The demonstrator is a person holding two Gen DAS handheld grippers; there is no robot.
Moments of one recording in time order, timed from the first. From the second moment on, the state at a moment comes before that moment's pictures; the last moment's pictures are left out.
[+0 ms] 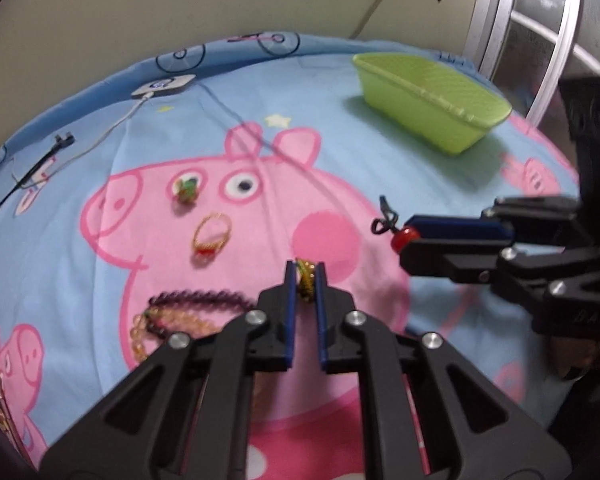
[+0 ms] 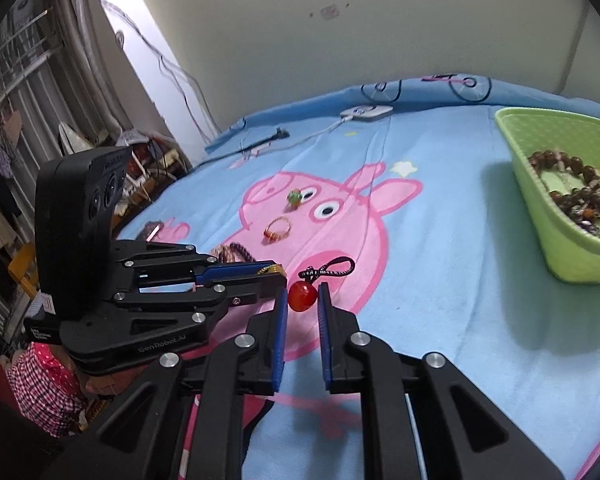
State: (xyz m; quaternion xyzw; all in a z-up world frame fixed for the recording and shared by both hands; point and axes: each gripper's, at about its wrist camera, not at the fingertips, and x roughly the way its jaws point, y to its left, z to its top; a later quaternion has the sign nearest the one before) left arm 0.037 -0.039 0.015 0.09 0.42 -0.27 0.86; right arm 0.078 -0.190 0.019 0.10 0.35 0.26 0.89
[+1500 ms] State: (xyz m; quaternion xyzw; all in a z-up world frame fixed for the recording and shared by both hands) left arm 0.037 -0.077 0.014 0.06 0.38 -0.14 0.91; right arm 0.019 -0.277 0.029 0.21 0.24 0.07 0.95
